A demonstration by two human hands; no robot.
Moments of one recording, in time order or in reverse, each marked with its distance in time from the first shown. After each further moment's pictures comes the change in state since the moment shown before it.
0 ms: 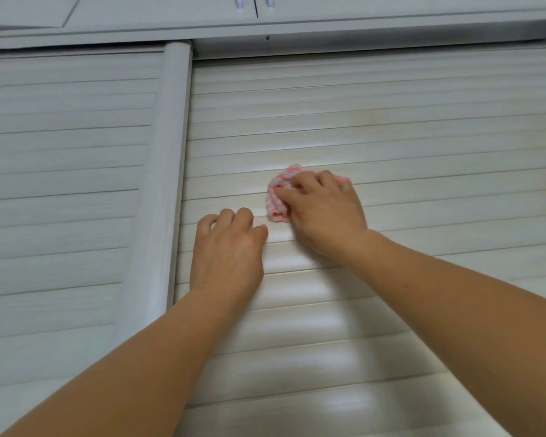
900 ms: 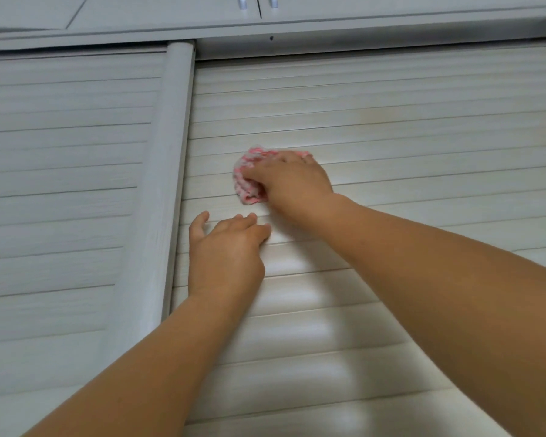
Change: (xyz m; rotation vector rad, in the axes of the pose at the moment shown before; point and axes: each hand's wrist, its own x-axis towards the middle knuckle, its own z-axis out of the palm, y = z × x) left_hand -0.004 -0.002 0.005 -0.187 -0.020 -0.100; right_hand 0.058 -0.025 -0.006 0.108 -0.070 -0.097
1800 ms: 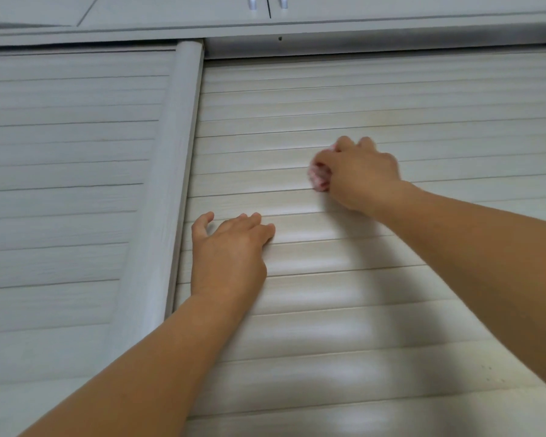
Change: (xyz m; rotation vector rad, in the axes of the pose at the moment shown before) left_hand -0.004 0.000 0.002 -0.048 0.031 -0.011; right_hand -0.027 0.056 -0.027 -0.080 -0.104 0.302
